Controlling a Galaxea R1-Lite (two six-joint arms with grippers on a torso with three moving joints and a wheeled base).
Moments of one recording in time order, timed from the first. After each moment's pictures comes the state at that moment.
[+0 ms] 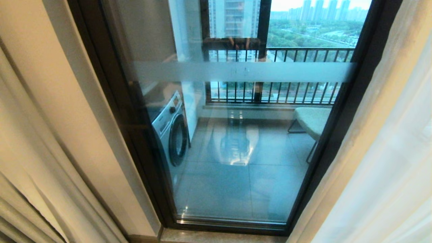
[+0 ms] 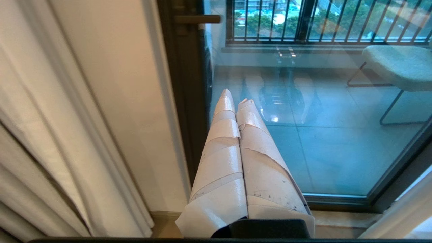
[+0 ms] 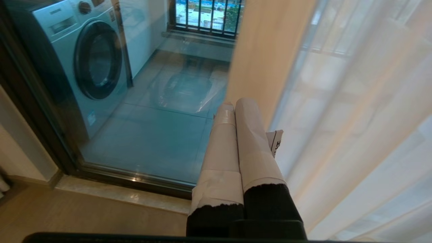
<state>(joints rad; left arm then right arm) 0.00 0.00 0.00 -0.01 0.00 0.01 0.01 0.00 0.00 0.00 0.06 -0.12</state>
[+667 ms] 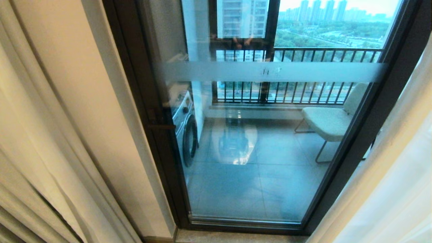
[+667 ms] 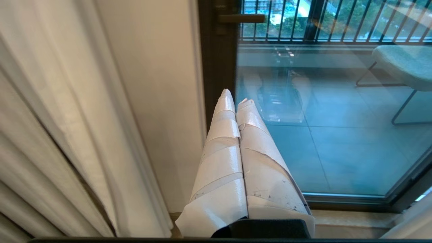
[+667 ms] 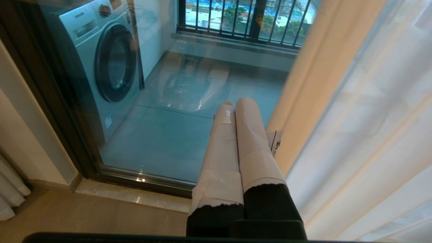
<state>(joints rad) 0.00 0.00 0.00 -0.01 0.00 0.00 0.01 0.00 0.00 0.00 0.06 -0.12</state>
